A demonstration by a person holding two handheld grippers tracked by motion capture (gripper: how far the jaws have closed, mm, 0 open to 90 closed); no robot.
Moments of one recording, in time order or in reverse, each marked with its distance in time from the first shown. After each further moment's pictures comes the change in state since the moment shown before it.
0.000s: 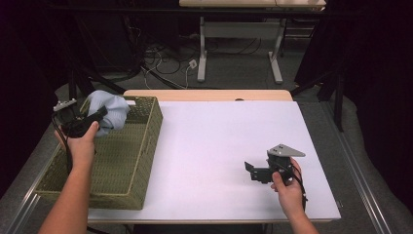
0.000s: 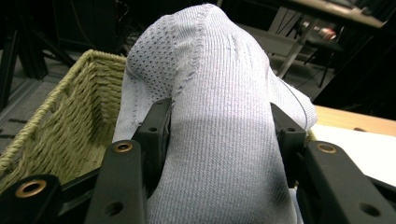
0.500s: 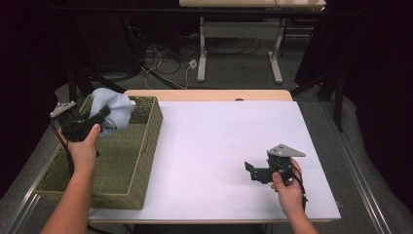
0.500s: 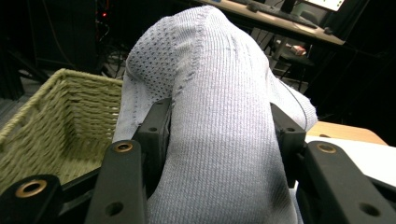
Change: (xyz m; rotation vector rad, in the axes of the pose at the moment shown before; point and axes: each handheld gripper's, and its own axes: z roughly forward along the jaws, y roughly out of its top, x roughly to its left) left arm -0.021 -0.003 -0.021 -0.072 -0.079 0.025; right arm 0.000 0.000 -0.001 -0.006 0.004 0.001
